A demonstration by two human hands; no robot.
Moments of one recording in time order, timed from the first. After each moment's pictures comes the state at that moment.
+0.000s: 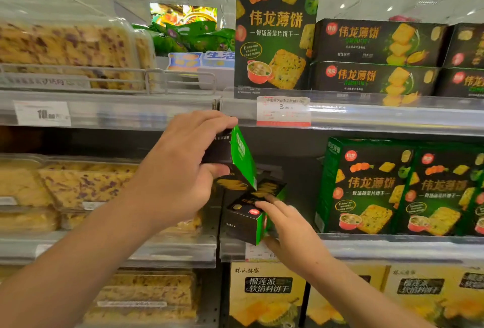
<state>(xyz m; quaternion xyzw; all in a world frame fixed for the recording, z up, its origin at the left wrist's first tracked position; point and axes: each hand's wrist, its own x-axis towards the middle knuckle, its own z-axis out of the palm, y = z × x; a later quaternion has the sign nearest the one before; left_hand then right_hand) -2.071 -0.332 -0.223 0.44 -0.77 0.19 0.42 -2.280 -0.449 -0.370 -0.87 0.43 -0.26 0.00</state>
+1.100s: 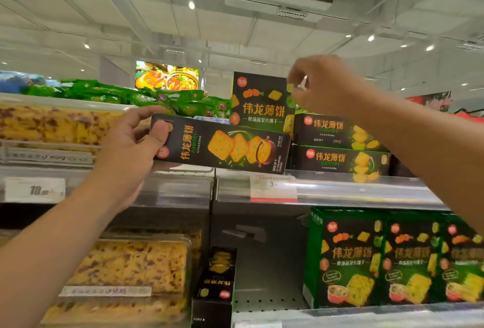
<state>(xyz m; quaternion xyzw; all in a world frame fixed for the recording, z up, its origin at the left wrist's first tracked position) -2.005 -0.386 -0.133 0.26 -0.55 -0.22 0.76 -2.295 -0.436 0.005 -0.79 0.40 -0.36 -0.30</state>
